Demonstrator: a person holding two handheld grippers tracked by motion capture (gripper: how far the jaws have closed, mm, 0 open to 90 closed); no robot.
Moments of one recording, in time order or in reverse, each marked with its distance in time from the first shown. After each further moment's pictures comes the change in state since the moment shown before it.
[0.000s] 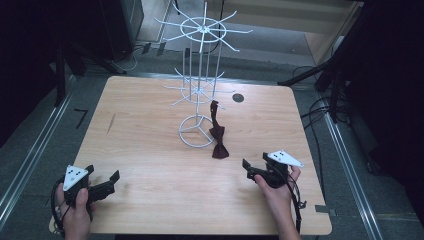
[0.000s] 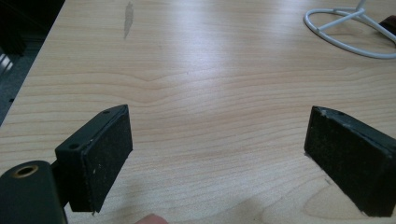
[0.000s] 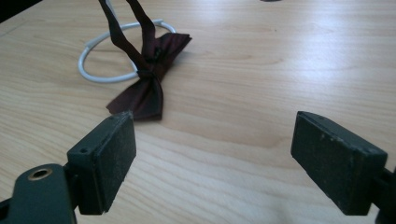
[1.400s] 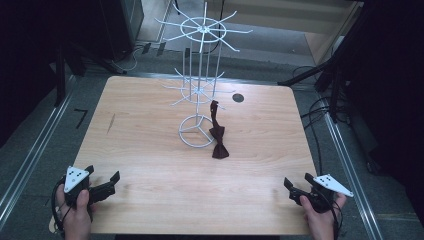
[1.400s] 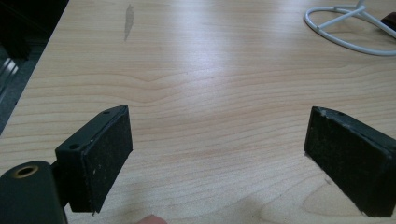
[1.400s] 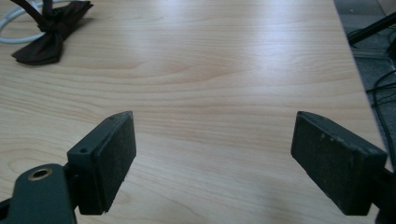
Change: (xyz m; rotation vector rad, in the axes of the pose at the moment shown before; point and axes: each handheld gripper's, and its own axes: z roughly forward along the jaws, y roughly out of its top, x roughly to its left) left arm -0.003 -0.001 -0.002 -0.006 0.012 0.015; right arm -0.085 -0.050 -0.086 -0.013 -0.151 0.021
